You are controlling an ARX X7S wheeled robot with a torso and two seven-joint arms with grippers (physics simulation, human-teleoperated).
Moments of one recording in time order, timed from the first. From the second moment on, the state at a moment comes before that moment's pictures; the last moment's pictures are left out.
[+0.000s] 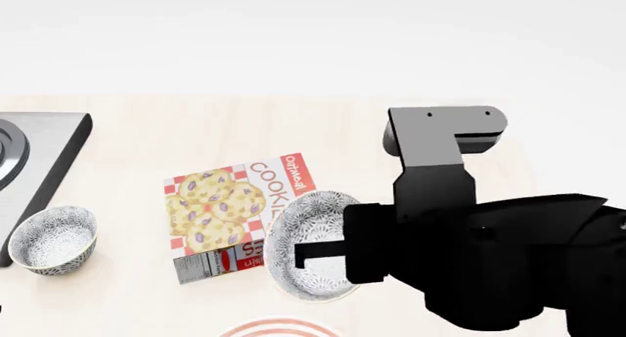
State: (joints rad) left arm -0.09 -0.37 -0.19 0.18 -0.52 -0.23 -0.25; right arm 1.06 0.36 -0.18 0.16 1.79 1.52 1.14
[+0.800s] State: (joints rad) left arm -0.09 -0.37 -0.18 0.18 -0.53 -0.22 -0.25; right arm 0.84 0.38 -0.24 0.06 1.87 1.50 0.98
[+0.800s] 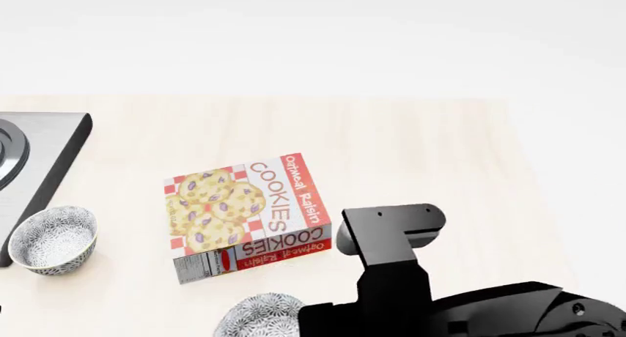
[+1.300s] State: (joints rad) left arm -0.09 -0.38 -0.18 0.18 -0.54 -0.22 -0.26; right arm 0.78 0.38 -0.27 0.03 1.67 1.43 0.74
